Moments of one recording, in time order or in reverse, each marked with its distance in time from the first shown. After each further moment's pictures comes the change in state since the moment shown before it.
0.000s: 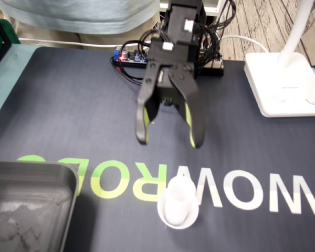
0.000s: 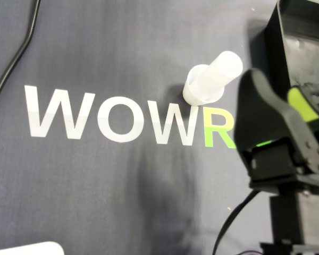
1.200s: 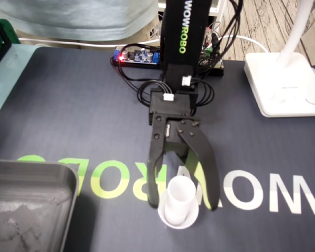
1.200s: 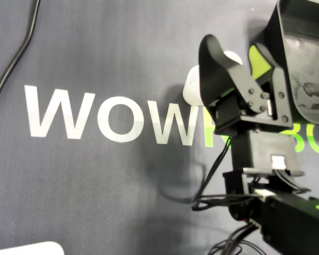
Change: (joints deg) arm -4.8 -40.8 -12.0 -31.3 -4.7
